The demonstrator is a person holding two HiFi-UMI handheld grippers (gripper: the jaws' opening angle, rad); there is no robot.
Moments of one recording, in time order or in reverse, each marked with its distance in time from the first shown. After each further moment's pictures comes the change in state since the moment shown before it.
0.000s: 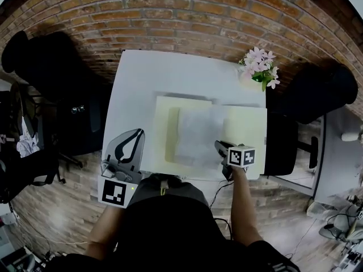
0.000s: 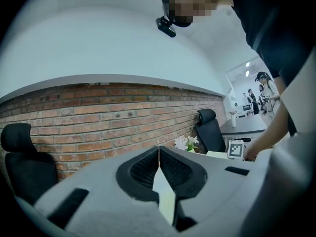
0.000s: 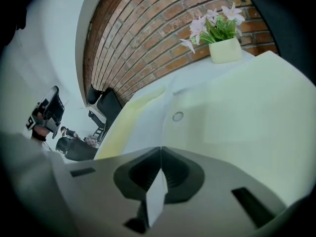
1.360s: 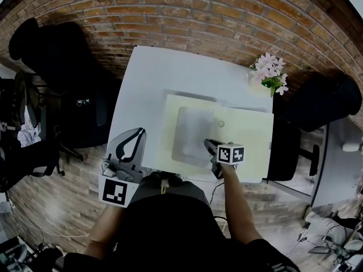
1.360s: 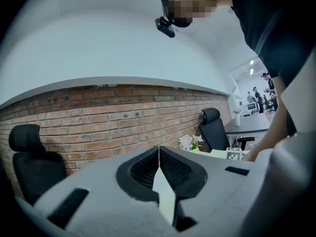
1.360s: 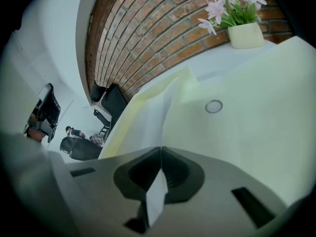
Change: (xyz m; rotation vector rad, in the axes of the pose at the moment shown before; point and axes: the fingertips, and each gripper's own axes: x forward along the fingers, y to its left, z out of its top) left arm -0.025 0.018 -0.007 0.003 0.011 0.052; right arm 0.061 0.050 -0.005 0.004 0.037 0.067
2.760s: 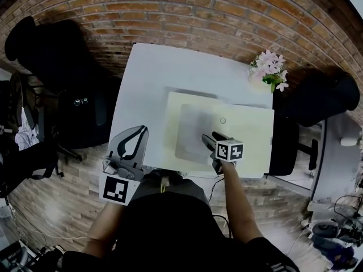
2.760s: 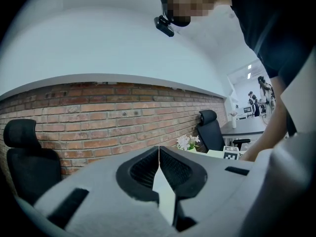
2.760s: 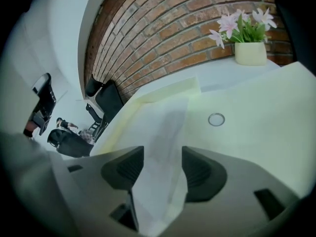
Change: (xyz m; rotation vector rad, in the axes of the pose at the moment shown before) left arm -0.005 0.013 -0.010 -0.032 -0.007 -0.049; right arm 0.004 0.006 0.013 -0.098 -0.034 -0.123
